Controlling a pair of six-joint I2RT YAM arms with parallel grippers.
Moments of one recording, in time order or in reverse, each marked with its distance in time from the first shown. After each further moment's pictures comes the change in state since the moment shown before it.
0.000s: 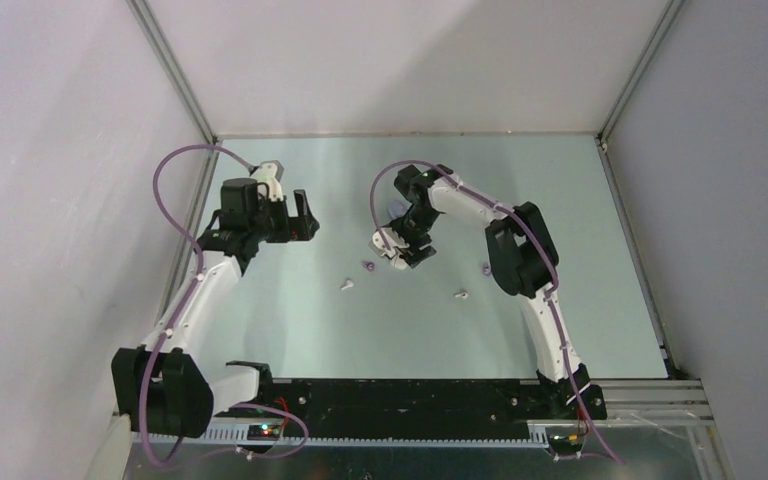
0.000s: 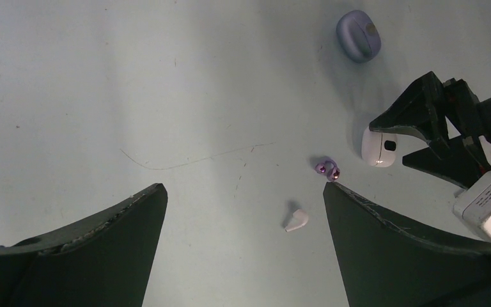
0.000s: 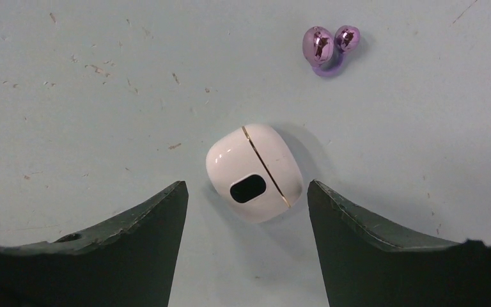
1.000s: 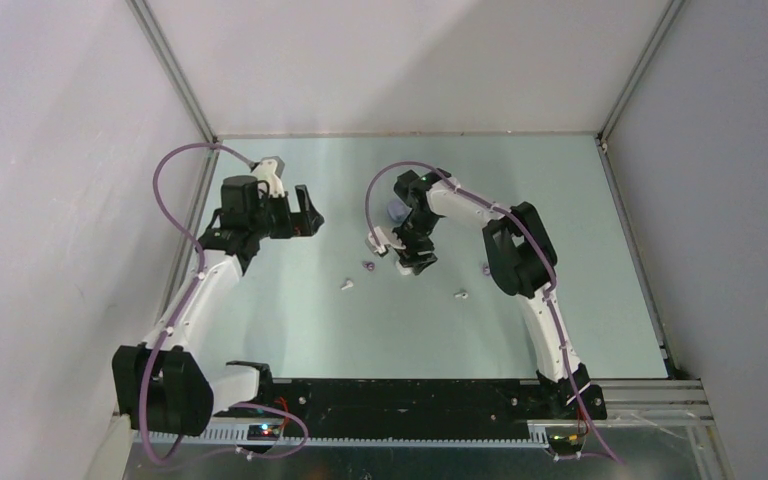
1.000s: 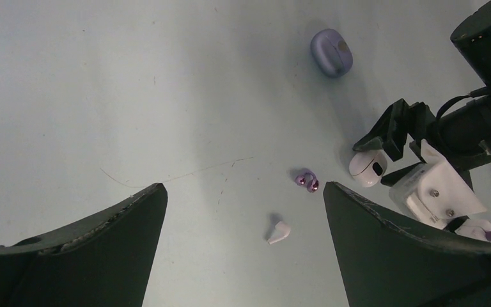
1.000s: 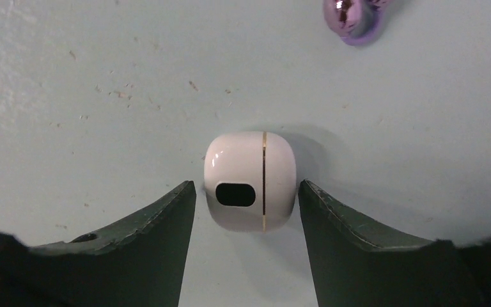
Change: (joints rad) left arm -0.005 0.007 0.000 0.056 0.048 -0.035; right arm 0.009 0.010 -0.031 -0.006 0.047 0.238
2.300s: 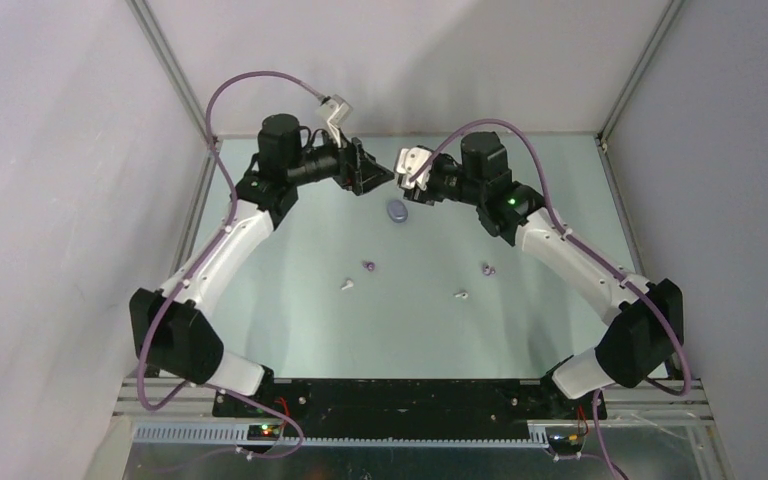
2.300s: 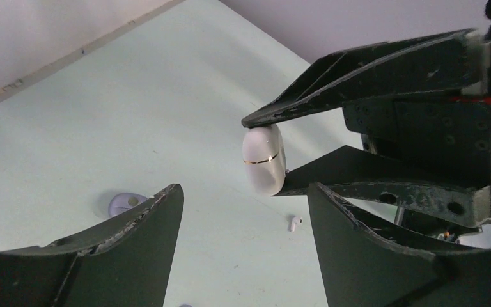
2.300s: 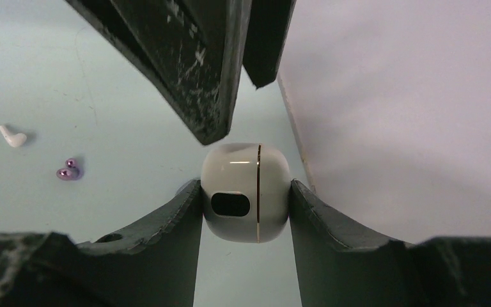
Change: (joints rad) left arm -0.257 0.256 0.422 0.238 0.444 0.014; right arm -0.018 -0.811 -0.517 1.003 0.100 0.742
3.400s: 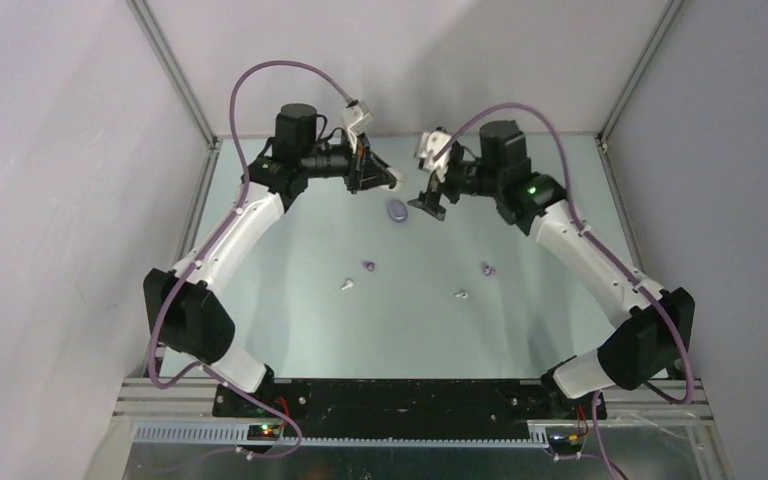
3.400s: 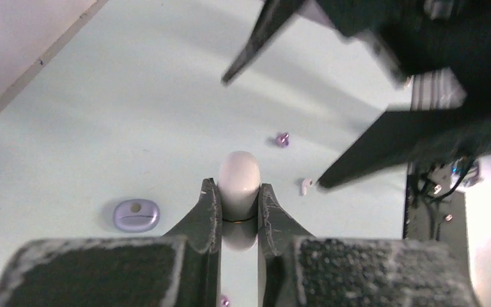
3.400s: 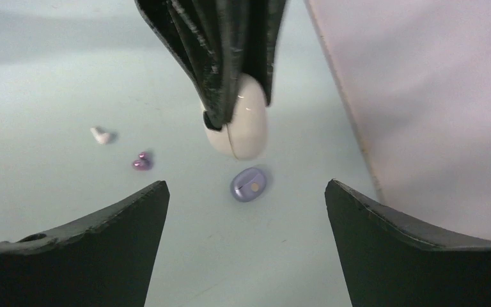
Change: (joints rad) left arm -0.026 0.140 0.170 -0.208 0.163 0.249; right arm -0.060 -0.030 0.016 -0.092 -0.124 0.116
